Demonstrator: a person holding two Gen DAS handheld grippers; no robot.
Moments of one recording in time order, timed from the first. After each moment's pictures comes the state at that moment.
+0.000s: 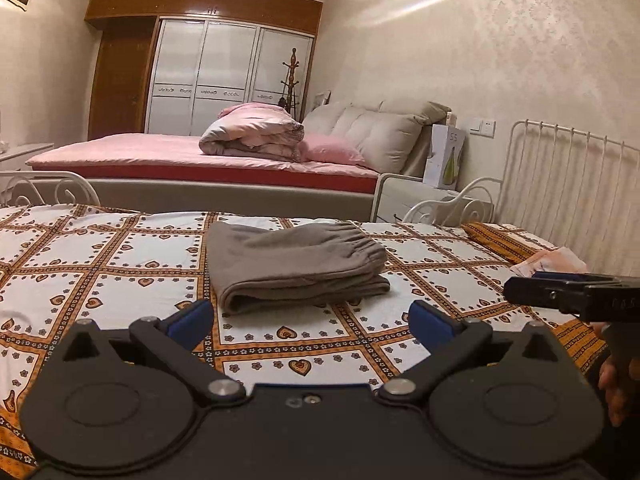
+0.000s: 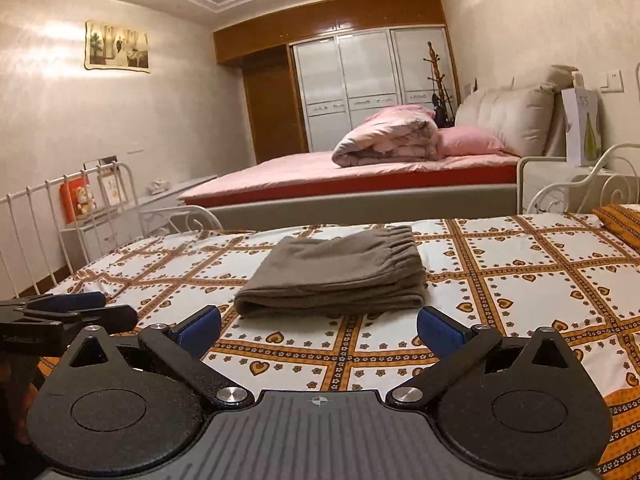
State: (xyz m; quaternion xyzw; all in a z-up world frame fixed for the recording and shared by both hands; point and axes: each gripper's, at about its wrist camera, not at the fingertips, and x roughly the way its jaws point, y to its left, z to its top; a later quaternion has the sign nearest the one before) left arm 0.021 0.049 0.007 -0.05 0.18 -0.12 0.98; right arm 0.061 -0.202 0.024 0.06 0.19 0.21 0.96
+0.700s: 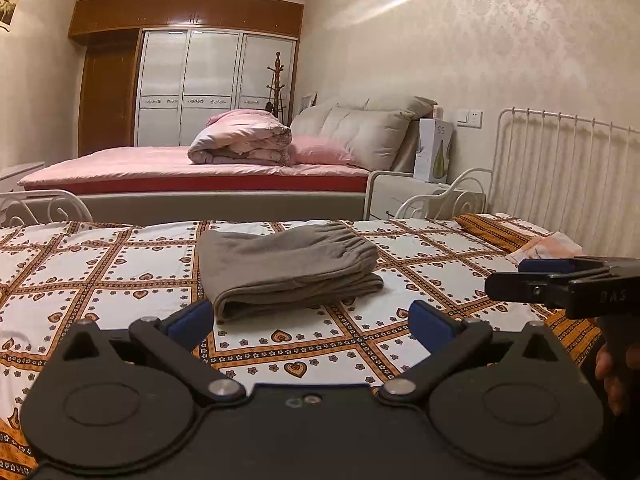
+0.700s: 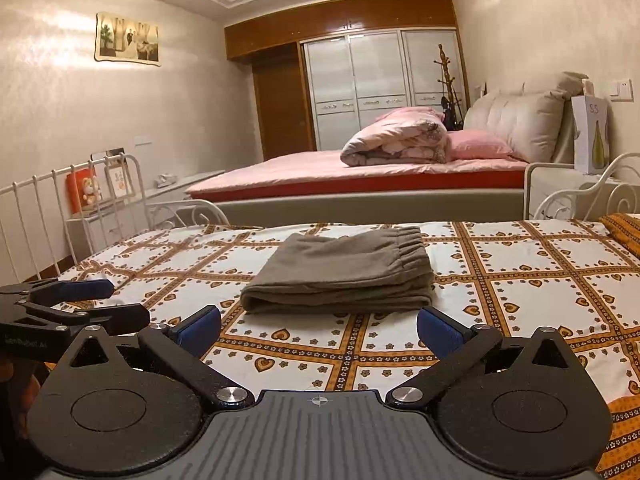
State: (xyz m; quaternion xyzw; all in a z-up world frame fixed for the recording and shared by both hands) left arm 0.015 0.041 0.009 -0.02 0.17 -0.13 0.98; right arm 0.062 -0.200 0.022 0.05 0.19 0.22 0.95
